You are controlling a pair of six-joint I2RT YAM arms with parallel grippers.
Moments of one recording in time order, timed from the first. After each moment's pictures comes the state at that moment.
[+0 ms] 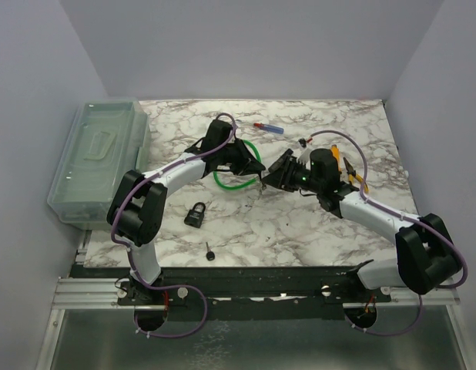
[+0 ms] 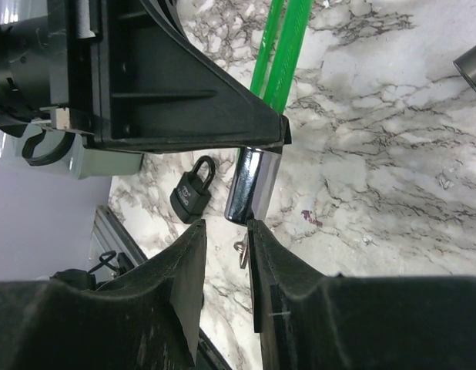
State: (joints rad) left arm -0.50 1.82 1.26 -0.11 0.54 -1.06; right arm 0.48 1.37 0.72 0.26 -0.40 0.74
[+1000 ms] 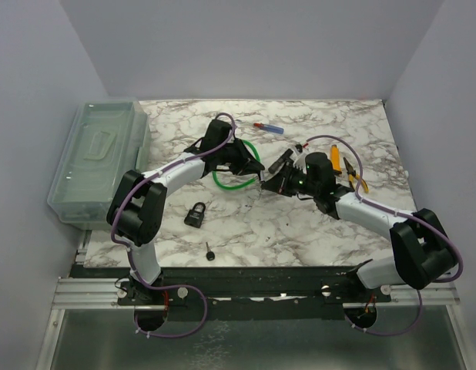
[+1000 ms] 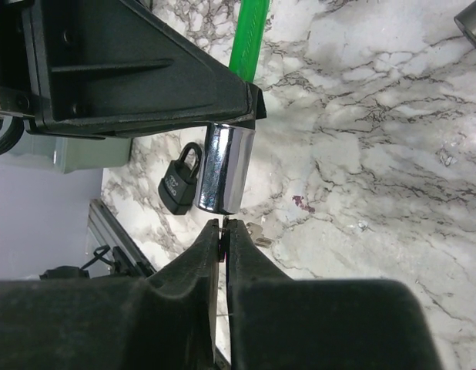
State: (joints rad) left arm -0.50 1.82 1.26 -0.11 0.54 -1.06; right arm 0.50 1.41 0.69 0.26 -0.39 0.76
